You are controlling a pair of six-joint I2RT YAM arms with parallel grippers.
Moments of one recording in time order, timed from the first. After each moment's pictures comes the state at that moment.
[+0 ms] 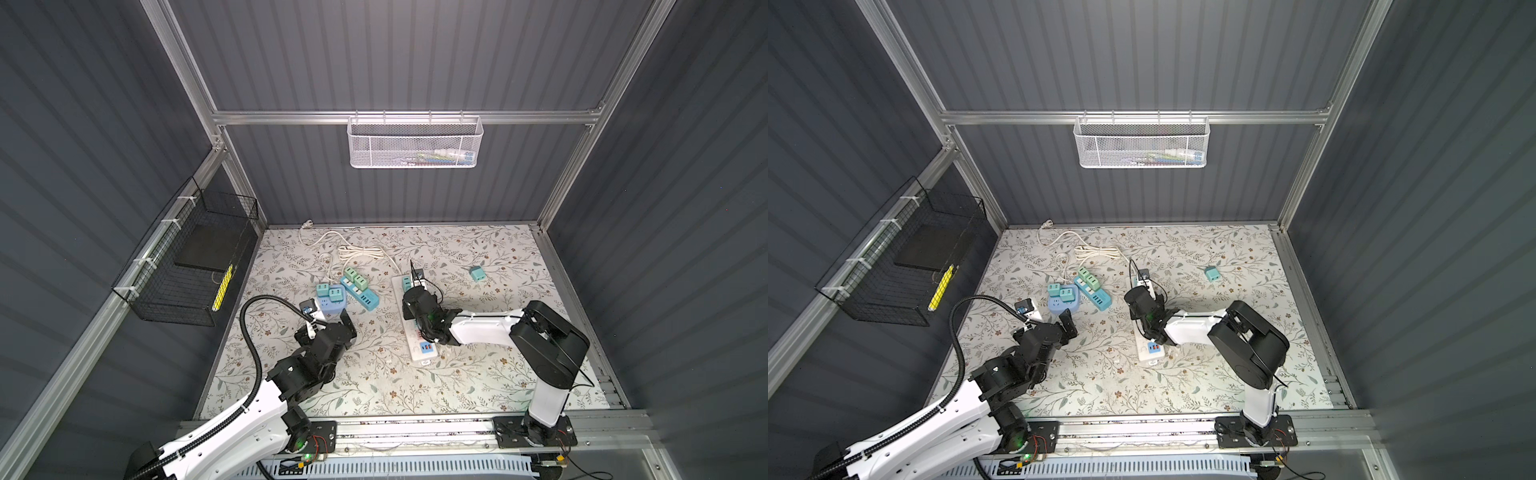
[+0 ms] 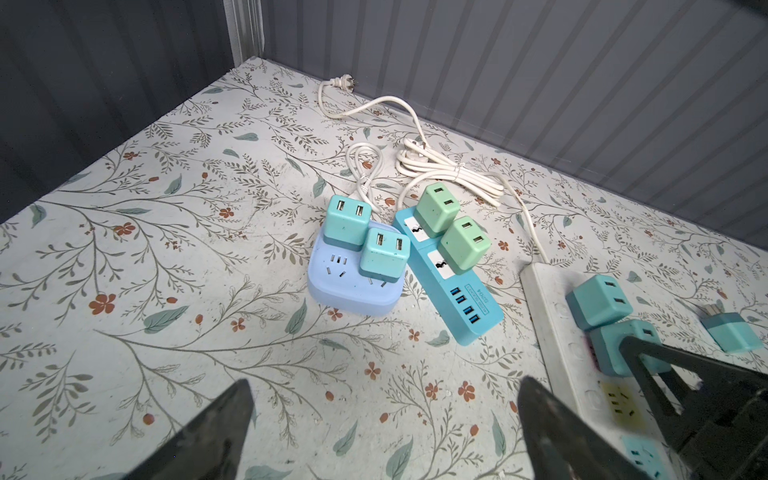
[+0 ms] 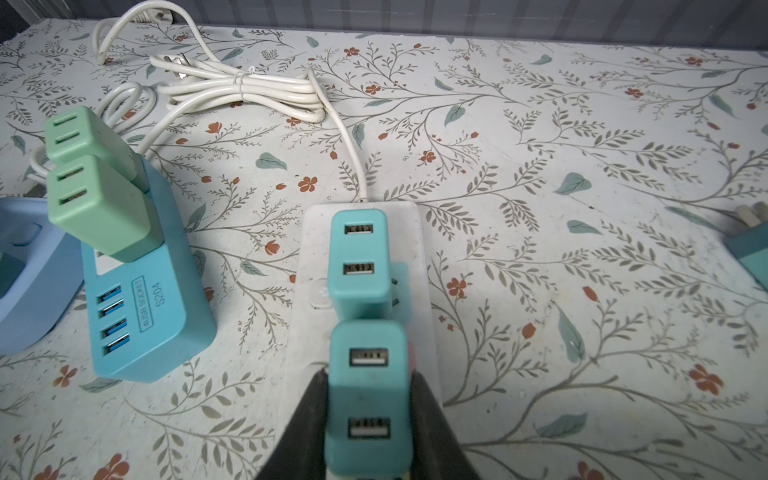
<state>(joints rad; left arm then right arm) -0.83 0.74 0.48 -0.38 -0.79 -0.75 0.86 1.84 0.96 0.21 0.52 0.42</state>
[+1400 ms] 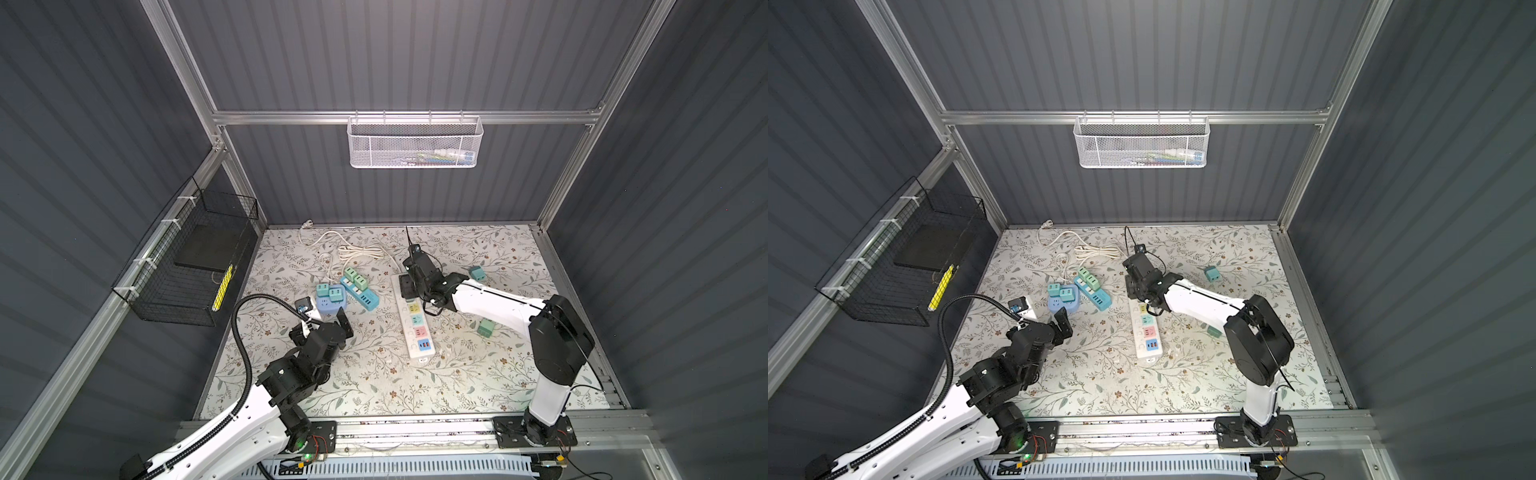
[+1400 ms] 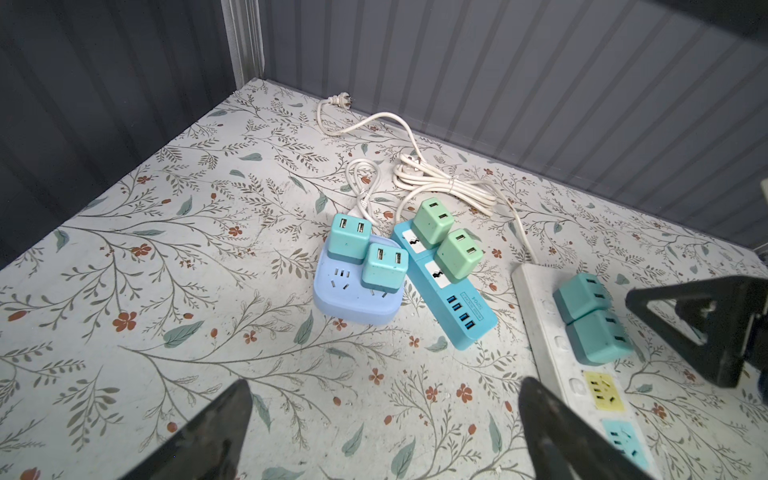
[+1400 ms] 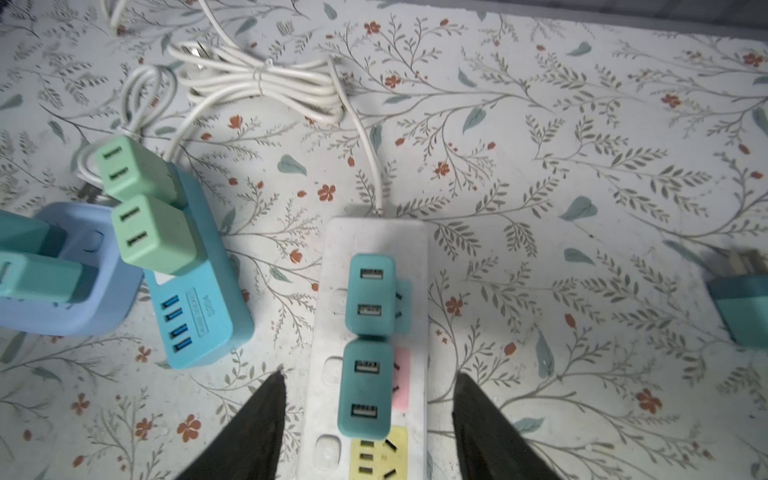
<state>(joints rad) -0.83 0.68 0.54 -0.46 -0.79 -0.70 0.75 1.82 1.35 -0.31 0.29 0.39</state>
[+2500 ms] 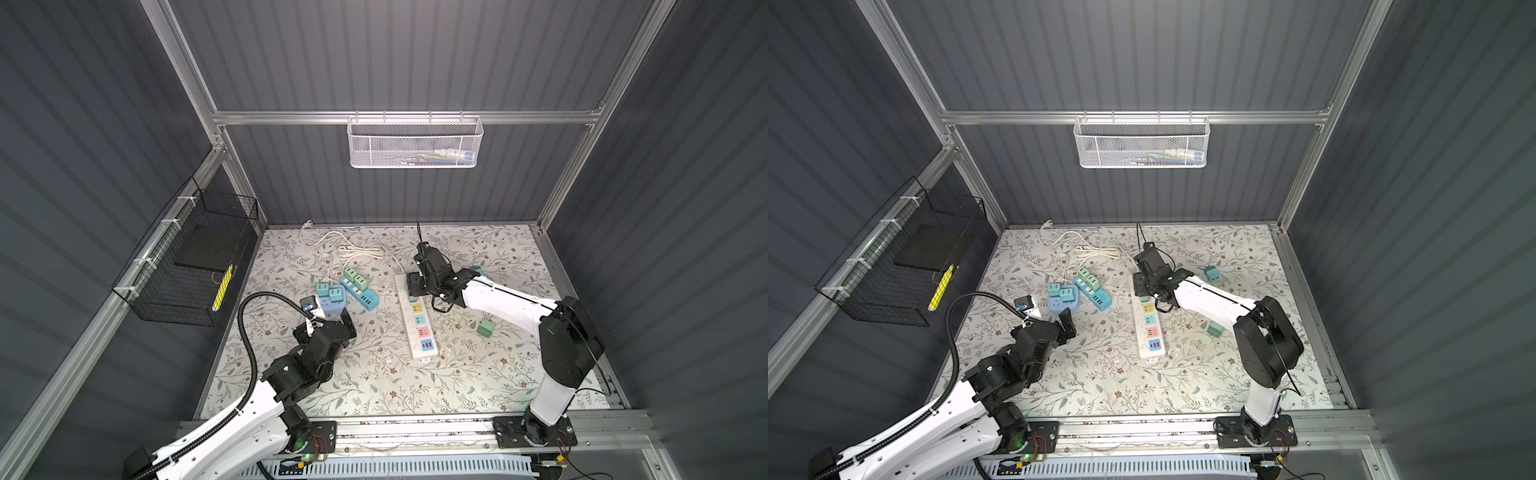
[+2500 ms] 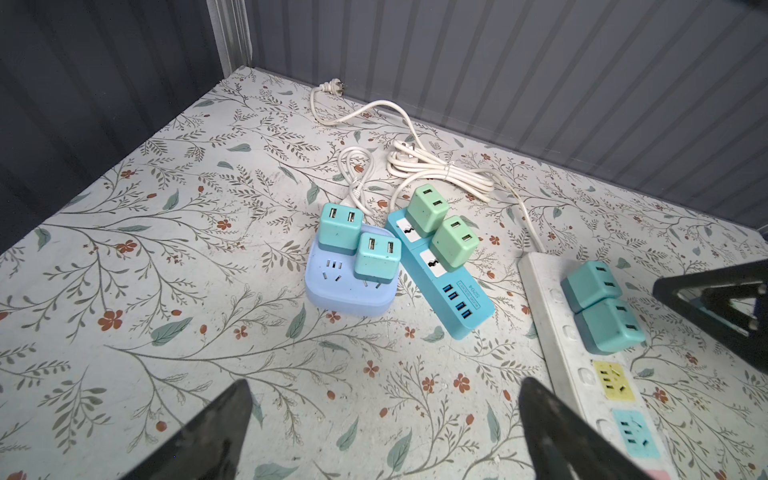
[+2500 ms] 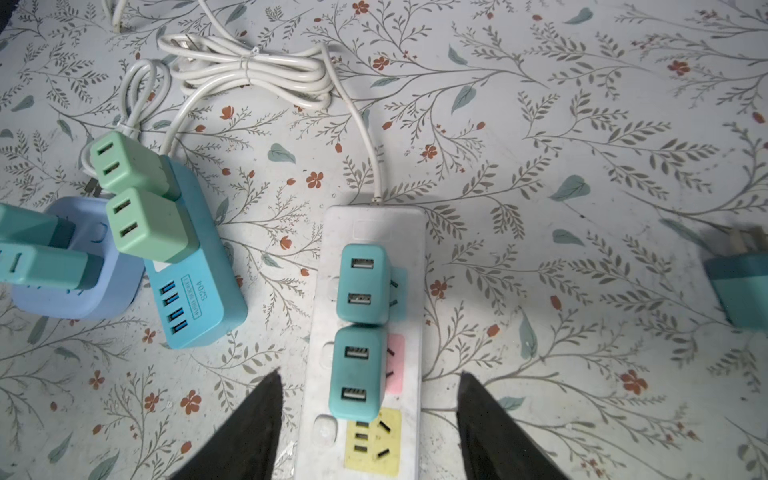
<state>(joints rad) -0.83 0.72 0.54 -0.44 -0.77 -0.70 0.69 1.79 1.31 -0.36 0.21 0.40</state>
